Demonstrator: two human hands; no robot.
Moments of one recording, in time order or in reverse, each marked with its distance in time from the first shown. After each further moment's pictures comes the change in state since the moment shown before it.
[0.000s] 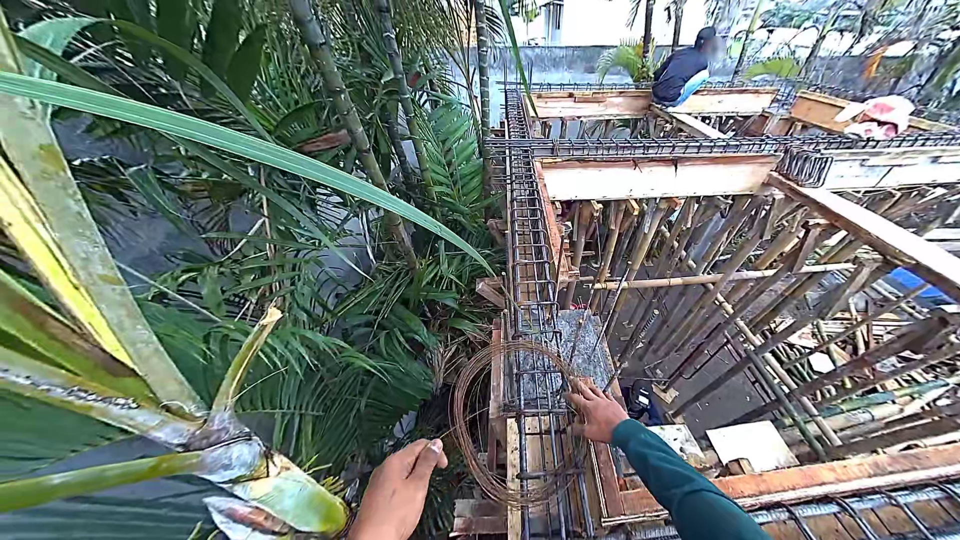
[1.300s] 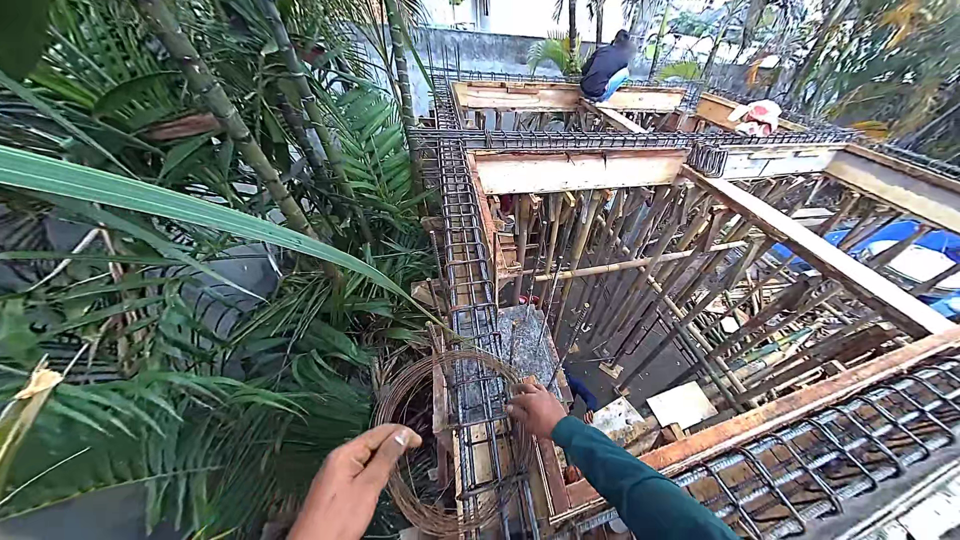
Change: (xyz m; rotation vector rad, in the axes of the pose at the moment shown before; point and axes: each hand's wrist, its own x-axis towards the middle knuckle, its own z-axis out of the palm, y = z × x) left_hand 0.033 0.061 0.021 -0.125 -0.088 0.274; right_hand -0.012 -0.006 -0.012 0.285 0.139 -0.016
